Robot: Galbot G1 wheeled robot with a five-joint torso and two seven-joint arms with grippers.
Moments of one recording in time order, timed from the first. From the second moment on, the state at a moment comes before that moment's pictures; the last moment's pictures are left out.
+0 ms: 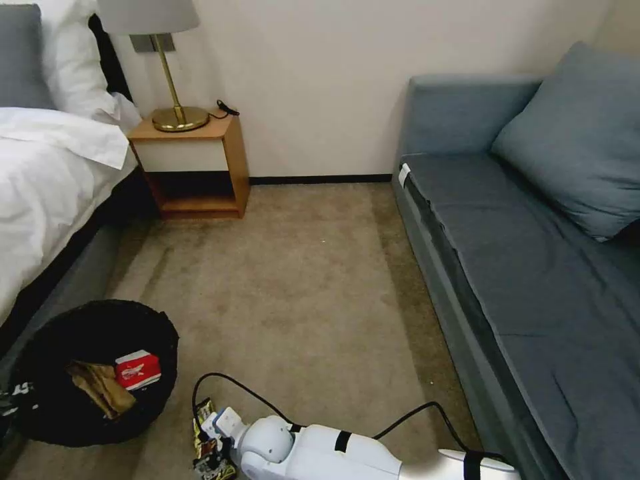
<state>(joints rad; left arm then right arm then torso) 1.73 -1.28 -1.32 -2.12 -0.73 0.73 -0.08 -0.69 1.61 -0.89 1.07 0.69 -0.48 0.12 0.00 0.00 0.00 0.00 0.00</state>
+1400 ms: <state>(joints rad) 1.73 -1.29 -1.33 -2.12 -0.73 0.72 -0.08 -0.71 1.61 -0.92 1.00 0.66 -0.45 0.10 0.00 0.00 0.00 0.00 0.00</state>
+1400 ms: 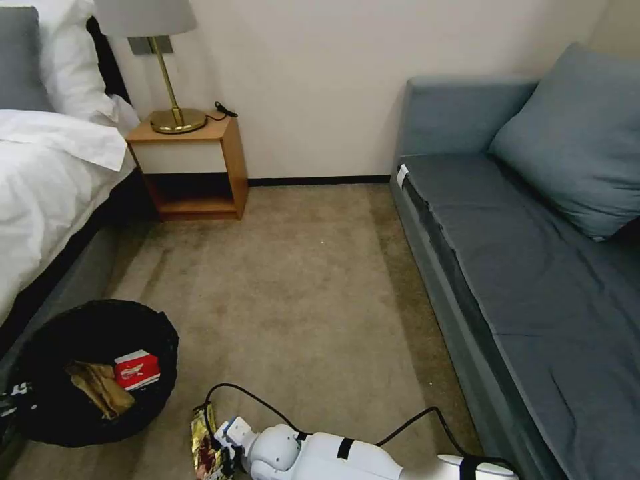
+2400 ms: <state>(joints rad) 1.71 -1.28 -1.30 -2.12 -0.73 0.72 -0.08 -0.70 1.32 -0.58 1.40 0.79 -0.49 0.14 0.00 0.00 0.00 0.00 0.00</state>
